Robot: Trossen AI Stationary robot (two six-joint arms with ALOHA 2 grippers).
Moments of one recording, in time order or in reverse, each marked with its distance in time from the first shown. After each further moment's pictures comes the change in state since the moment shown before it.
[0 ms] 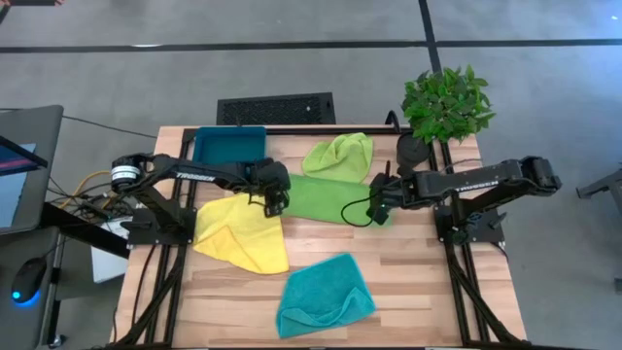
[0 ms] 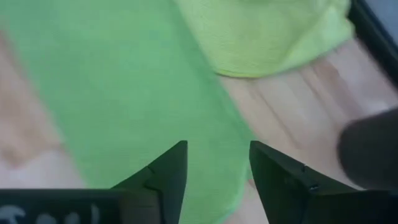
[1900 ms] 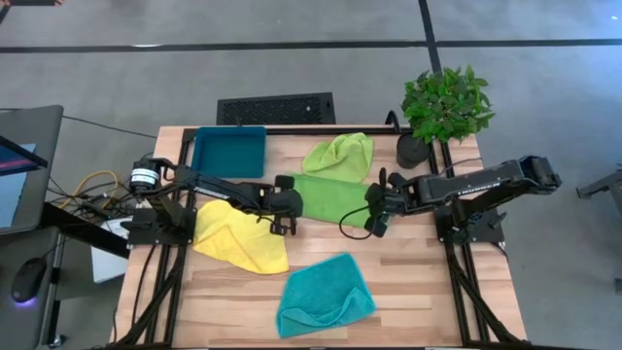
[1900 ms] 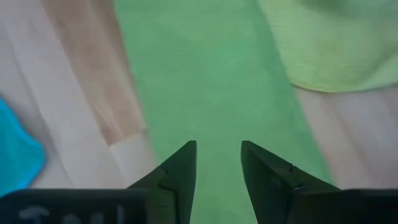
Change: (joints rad) left arm -0.187 0.162 0.042 0.158 -0.161 0.218; right arm 0.074 0.001 -0.001 0.106 -0.145 -0.052
